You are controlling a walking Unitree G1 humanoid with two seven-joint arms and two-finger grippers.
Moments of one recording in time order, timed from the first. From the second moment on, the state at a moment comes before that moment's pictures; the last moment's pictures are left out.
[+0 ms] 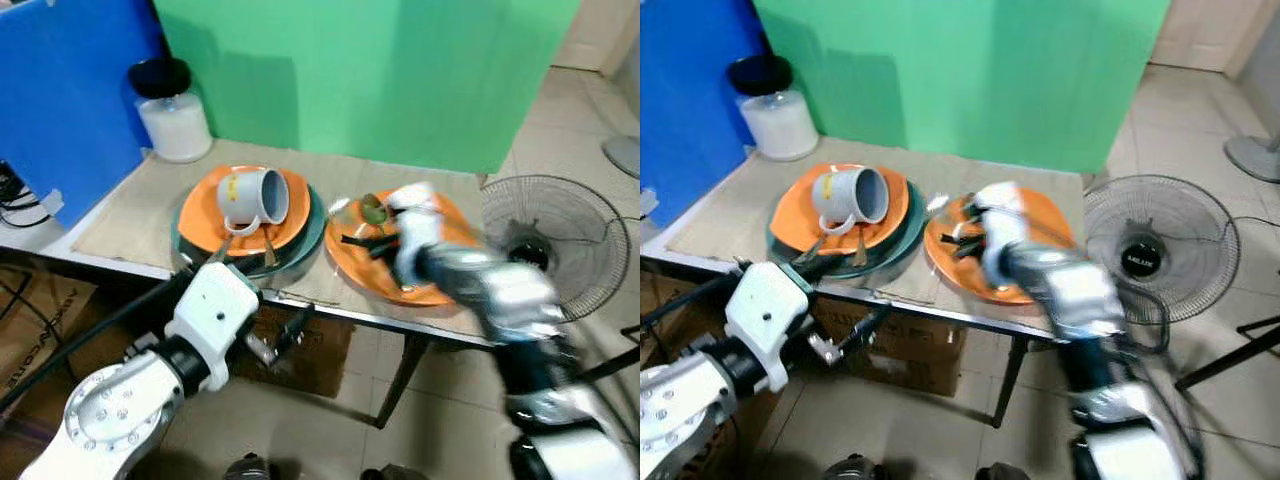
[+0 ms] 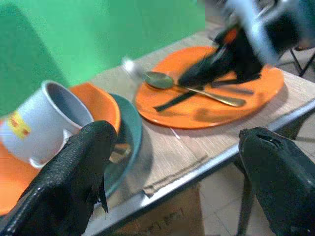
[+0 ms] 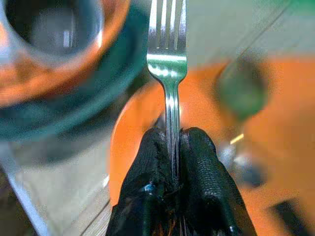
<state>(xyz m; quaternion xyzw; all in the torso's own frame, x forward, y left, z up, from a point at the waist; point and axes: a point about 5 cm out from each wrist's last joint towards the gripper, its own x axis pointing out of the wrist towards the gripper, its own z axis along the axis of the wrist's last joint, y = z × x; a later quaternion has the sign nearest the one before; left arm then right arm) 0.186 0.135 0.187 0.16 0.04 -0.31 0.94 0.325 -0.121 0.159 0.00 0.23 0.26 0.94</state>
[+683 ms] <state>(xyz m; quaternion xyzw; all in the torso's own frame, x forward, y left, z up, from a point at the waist) 0.221 0.140 0.177 0.09 0.00 -0.12 0.99 0.260 -0.186 0.176 0.06 0.06 0.05 0.99</state>
